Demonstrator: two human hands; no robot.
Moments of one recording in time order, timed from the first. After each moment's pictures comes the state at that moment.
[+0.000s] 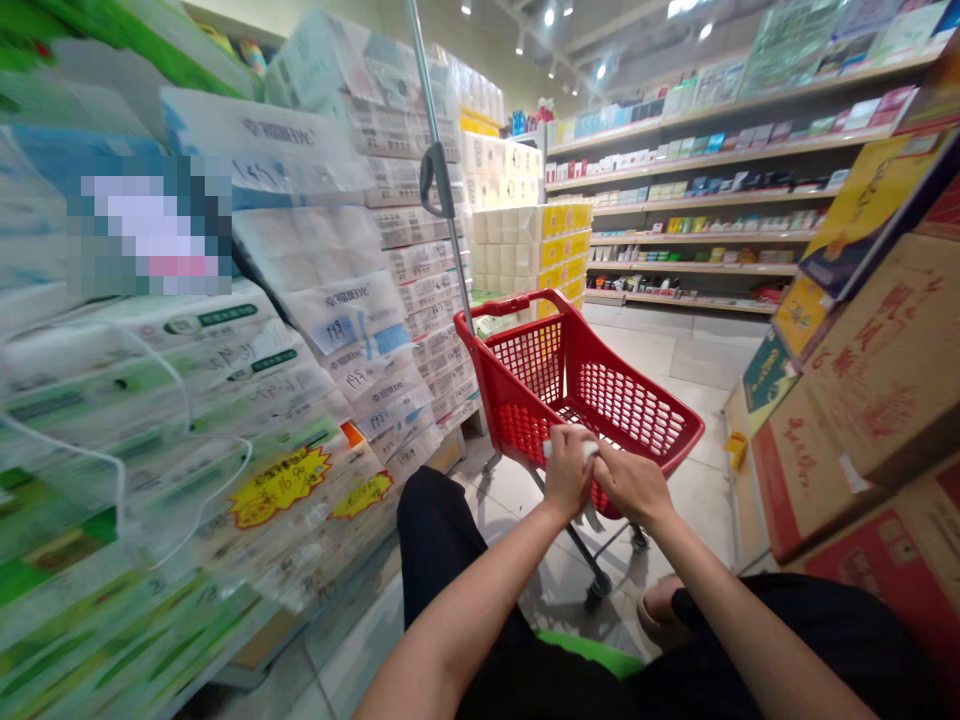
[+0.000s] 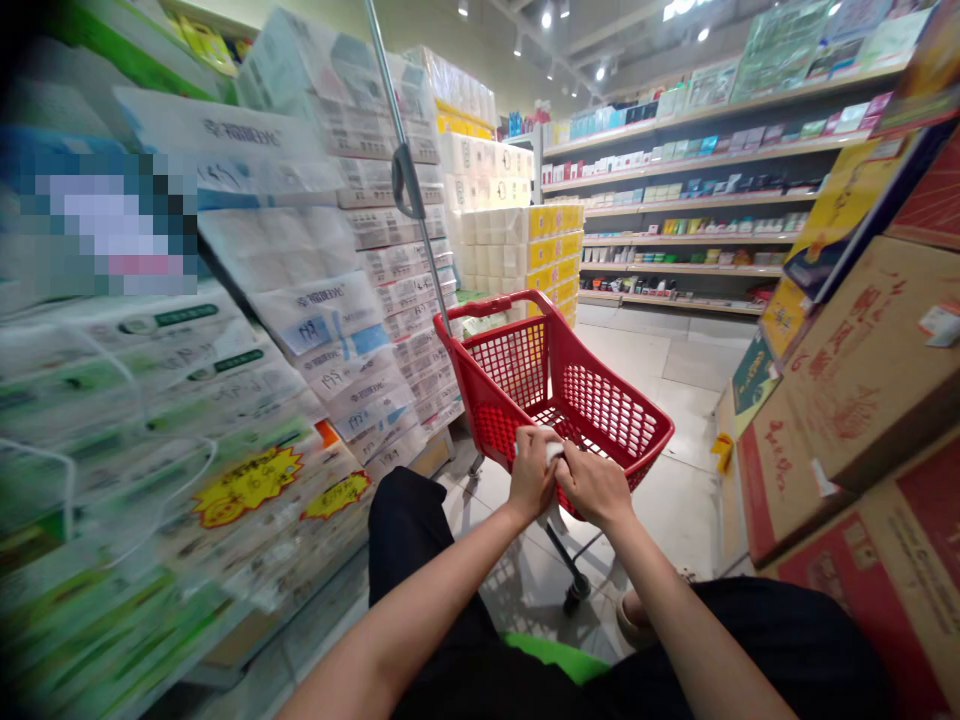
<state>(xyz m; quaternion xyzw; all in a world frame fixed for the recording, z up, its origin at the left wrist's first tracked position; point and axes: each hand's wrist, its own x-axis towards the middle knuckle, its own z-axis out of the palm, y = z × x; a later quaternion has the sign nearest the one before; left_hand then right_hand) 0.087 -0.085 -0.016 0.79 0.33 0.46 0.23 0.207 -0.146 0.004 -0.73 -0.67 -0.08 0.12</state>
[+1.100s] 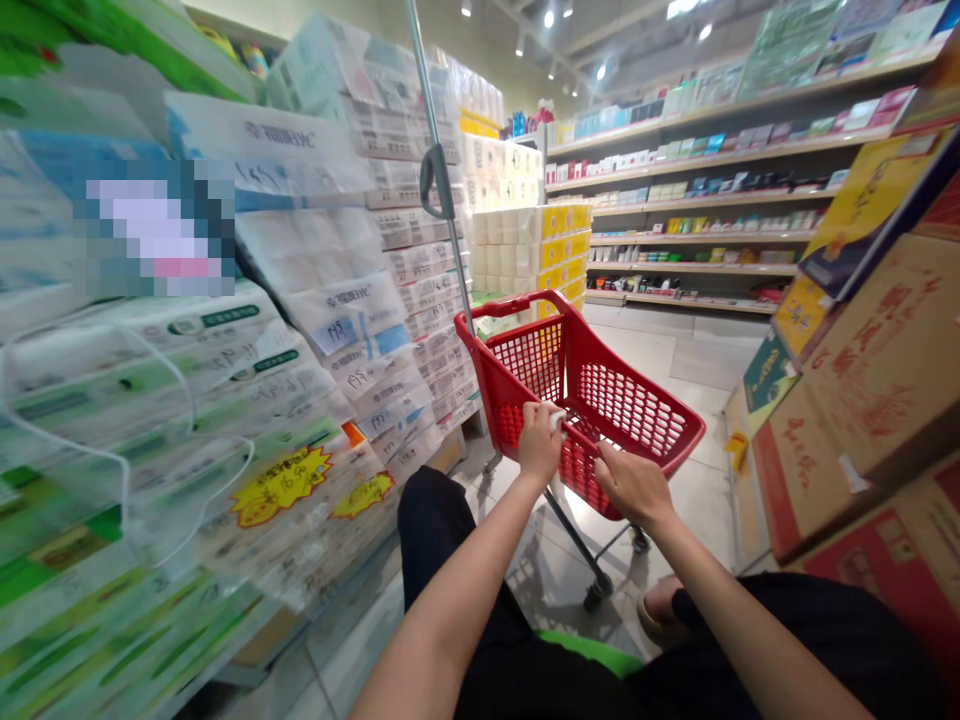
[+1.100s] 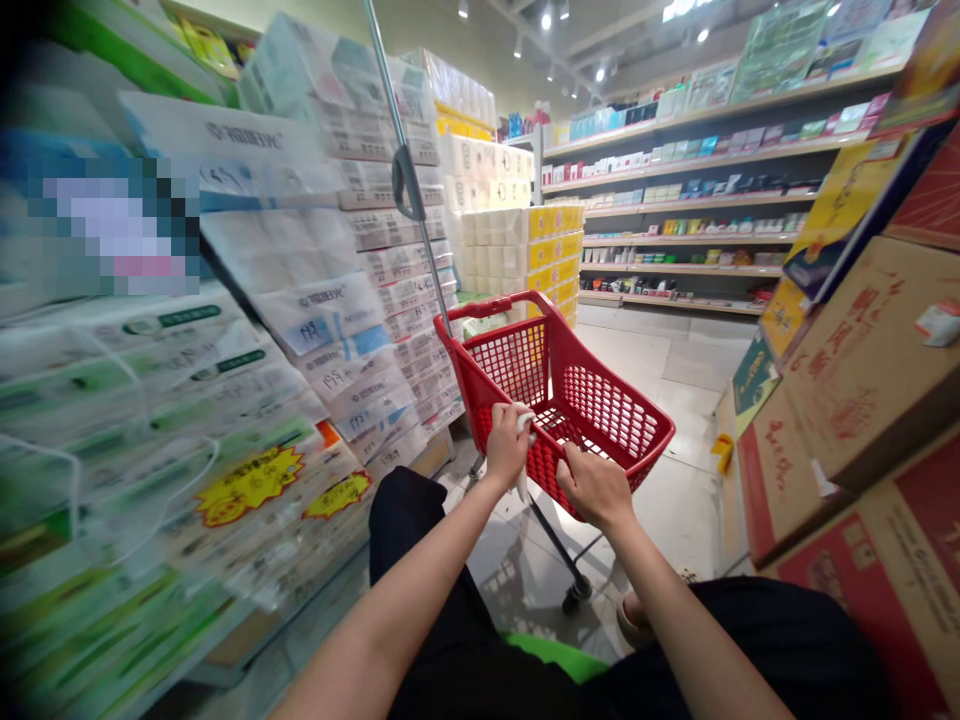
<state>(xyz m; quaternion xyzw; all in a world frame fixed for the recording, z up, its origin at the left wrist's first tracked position) 0.066 -0.049 0.009 0.78 0.41 0.44 0.17 0.211 -0.147 -0.003 -0.72 -0.67 -0.11 0.14</state>
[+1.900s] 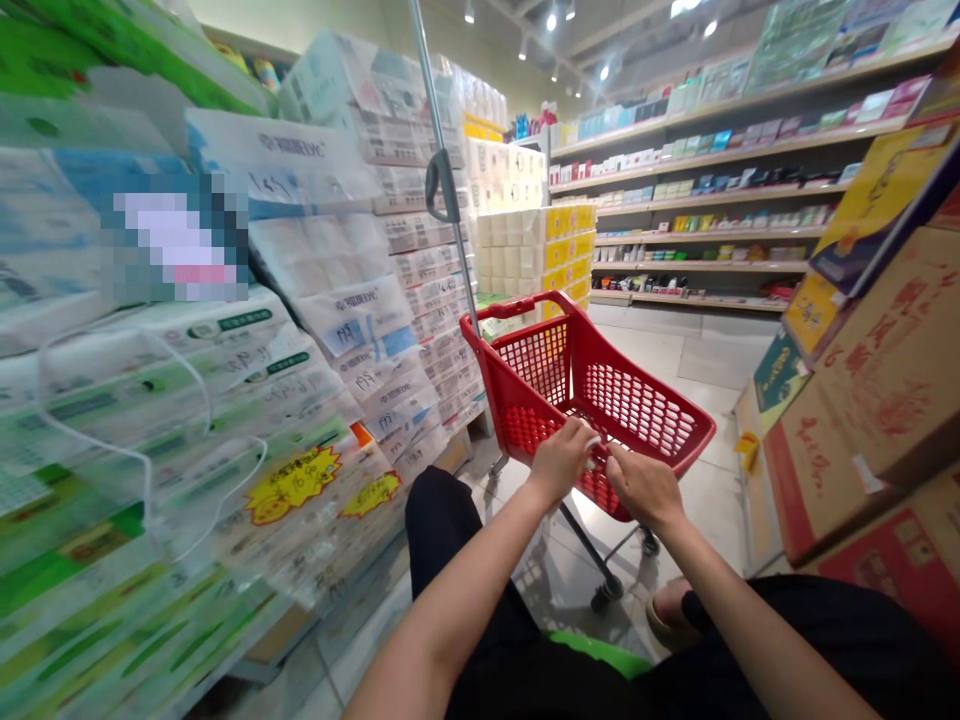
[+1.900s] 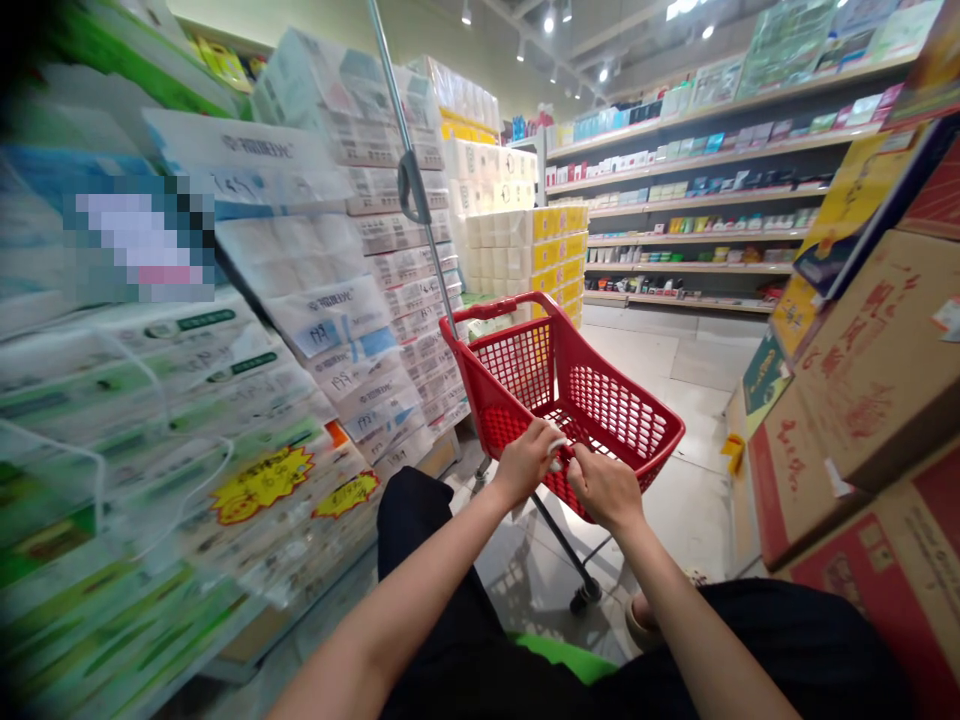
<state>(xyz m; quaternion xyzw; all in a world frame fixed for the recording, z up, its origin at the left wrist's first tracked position) 0.062 -0.065 0.009 0.91 0.29 0.30 0.07 0.214 -0.152 -0.006 -0.72 -0.67 -0.12 0.16</state>
